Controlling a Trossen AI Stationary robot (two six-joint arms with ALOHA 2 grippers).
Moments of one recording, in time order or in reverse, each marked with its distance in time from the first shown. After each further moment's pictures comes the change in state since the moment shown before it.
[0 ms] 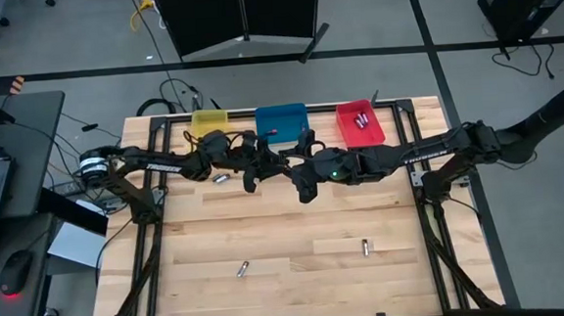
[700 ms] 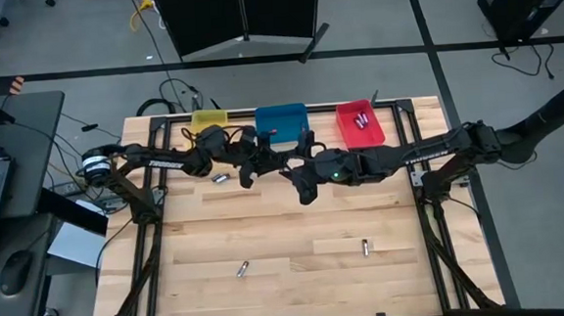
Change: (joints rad) left arm 0.047 0.017 0.021 0.075 0.124 -0.026; right arm 0.001 -0.002 0.002 0.001 -0.007 -0.003
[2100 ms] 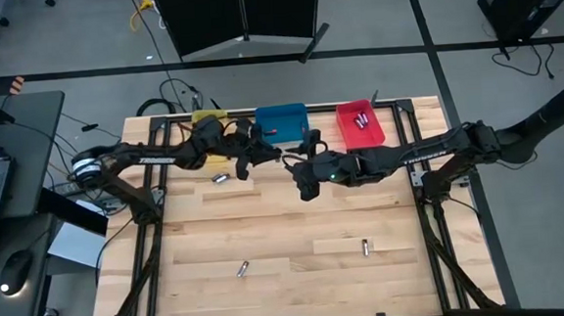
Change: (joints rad) left arm 0.091 -0.084 0.000 -0.207 0.028 0.114; right arm -0.008 0.002 -0.025 -0.070 0.112 0.096
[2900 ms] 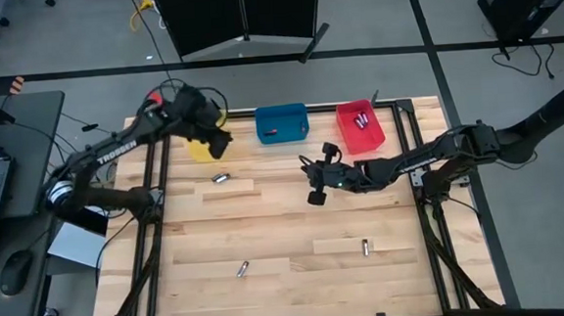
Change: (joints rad) left arm 0.321 -0.271 0.258 -1.464 -0.308 0.383; right arm -0.049 0.000 -0.452 0.389 -0.030 0.413
